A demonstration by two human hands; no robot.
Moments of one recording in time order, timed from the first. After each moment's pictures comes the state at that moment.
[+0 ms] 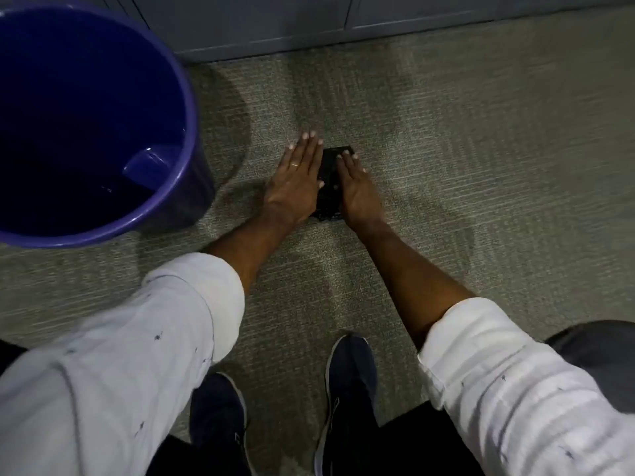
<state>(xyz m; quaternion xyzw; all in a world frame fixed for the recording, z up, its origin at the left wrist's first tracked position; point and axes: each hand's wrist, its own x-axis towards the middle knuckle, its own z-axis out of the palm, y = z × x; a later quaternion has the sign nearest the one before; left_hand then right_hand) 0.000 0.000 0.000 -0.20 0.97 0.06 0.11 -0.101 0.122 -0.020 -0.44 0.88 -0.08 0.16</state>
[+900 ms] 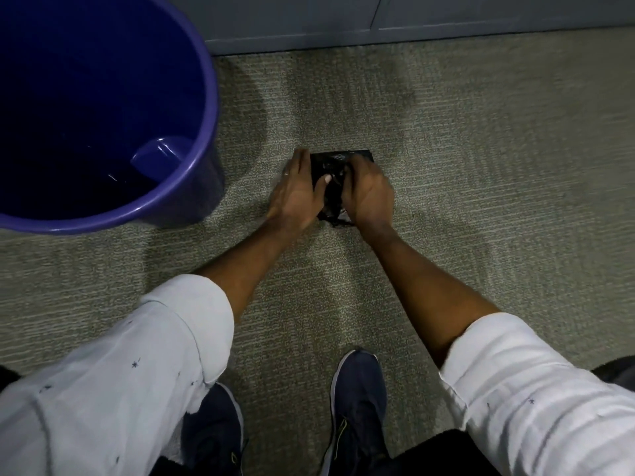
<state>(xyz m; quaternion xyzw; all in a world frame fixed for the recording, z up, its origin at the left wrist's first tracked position) 0.022 -0.004 -0.034 -0.37 0.86 0.34 -0.01 -0.090 0.094 -0.033 -0.39 0.90 -0.21 0.00</state>
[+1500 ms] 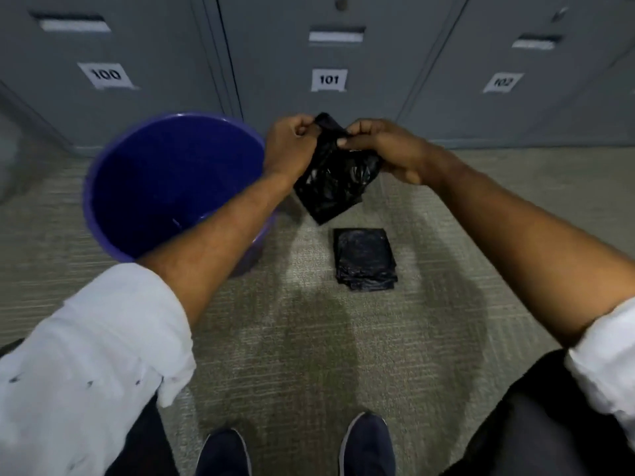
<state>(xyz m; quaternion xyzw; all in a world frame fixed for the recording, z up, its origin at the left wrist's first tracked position) 0.014 -0.121 0.177 -0.43 0.68 0.53 -0.27 -0.146 -0.026 0.201 -0.36 0.67 -0.42 0.50</state>
